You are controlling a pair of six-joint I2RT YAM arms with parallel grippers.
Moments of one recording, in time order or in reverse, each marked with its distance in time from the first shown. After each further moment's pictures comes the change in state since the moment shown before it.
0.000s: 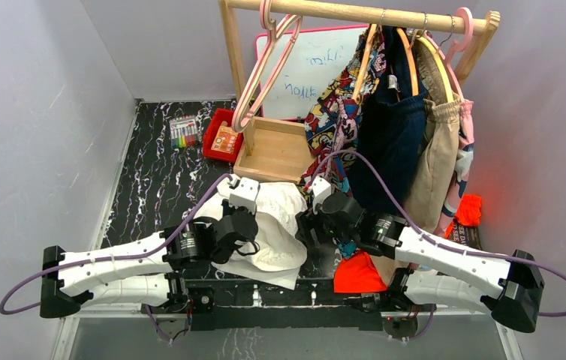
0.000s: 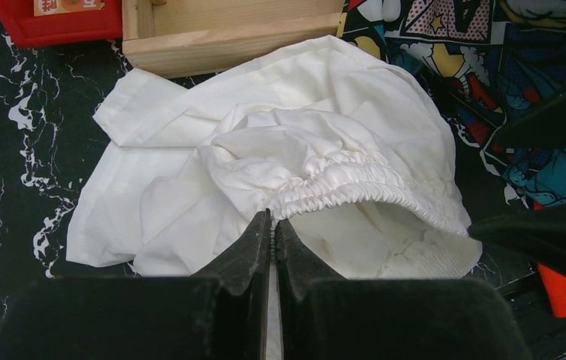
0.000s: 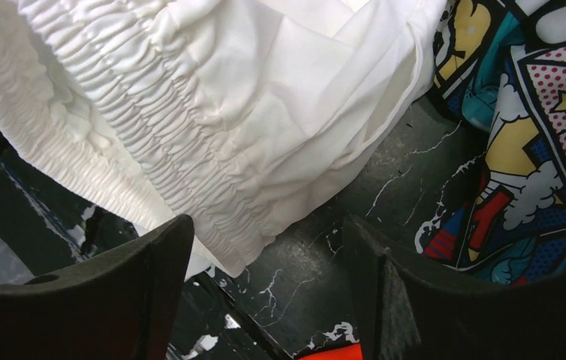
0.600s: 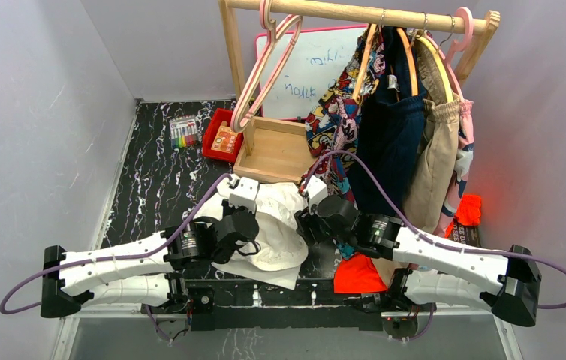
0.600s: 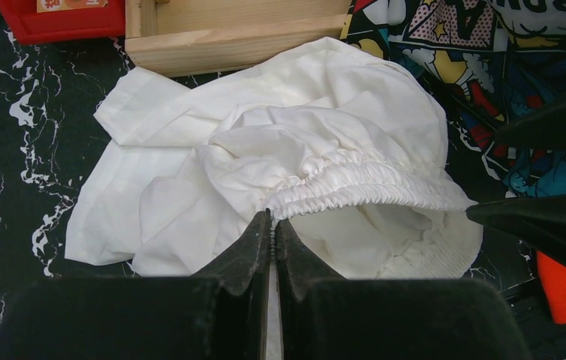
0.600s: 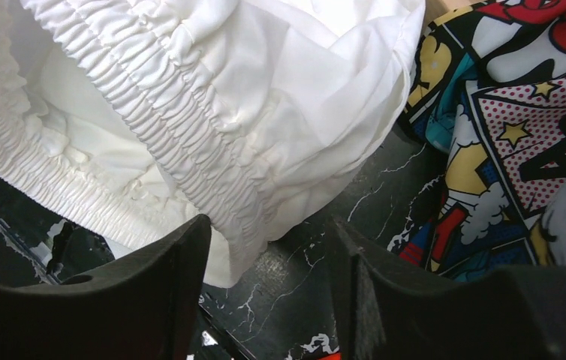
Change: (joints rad) left arm 0.000 0.011 0.000 -0.001 -0.012 -0.015; right arm 0.092 0.017 0.025 0.012 0.159 -0.062
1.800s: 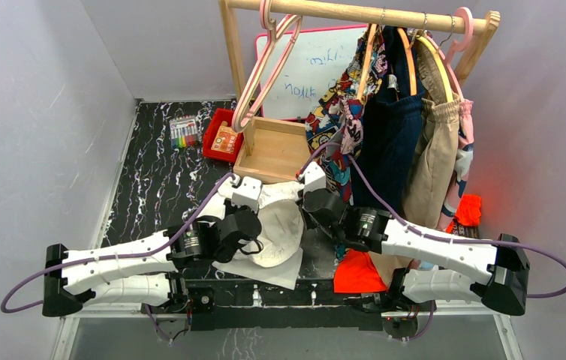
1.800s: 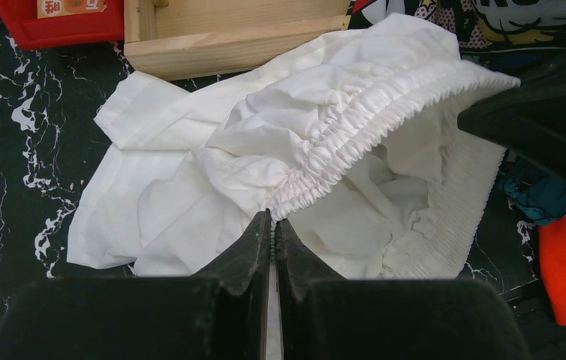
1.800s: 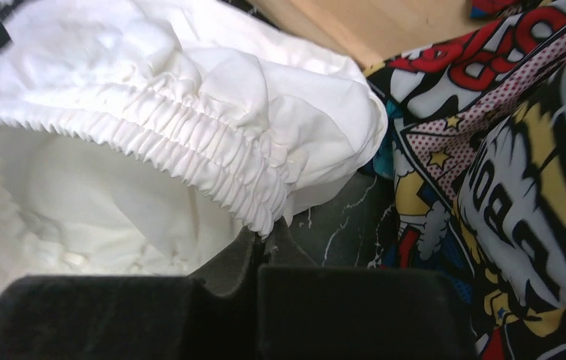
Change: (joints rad) left arm 0.000 0.021 0.014 -0.003 0.001 0.006; right arm 0.035 0.133 0.103 0.009 0.239 0.076
